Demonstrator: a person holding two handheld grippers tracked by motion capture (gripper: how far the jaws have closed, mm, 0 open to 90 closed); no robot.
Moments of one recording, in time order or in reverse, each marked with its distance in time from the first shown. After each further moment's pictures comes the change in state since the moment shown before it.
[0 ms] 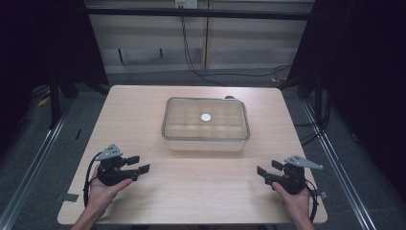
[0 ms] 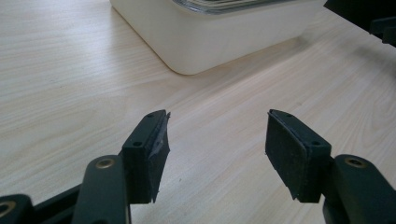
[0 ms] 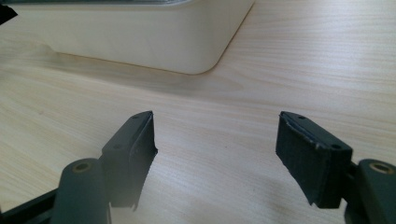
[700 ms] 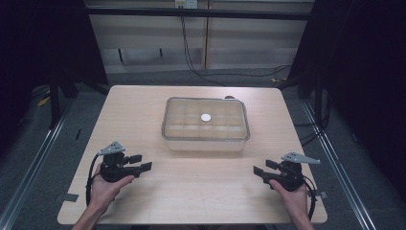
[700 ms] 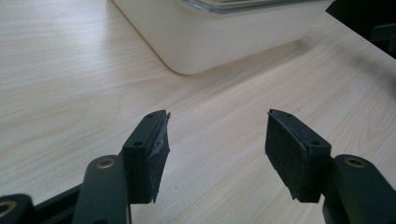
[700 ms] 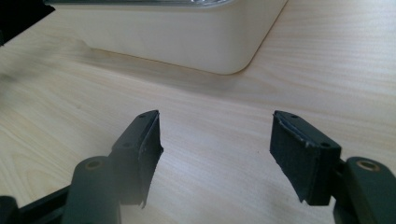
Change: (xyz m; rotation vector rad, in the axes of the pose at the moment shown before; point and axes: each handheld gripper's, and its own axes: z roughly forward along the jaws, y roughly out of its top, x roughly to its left) left arm 0.003 0.007 0.009 0.028 -0.018 -0.040; right arm 0.007 0.014 0.002 0.044 0.100 -0.023
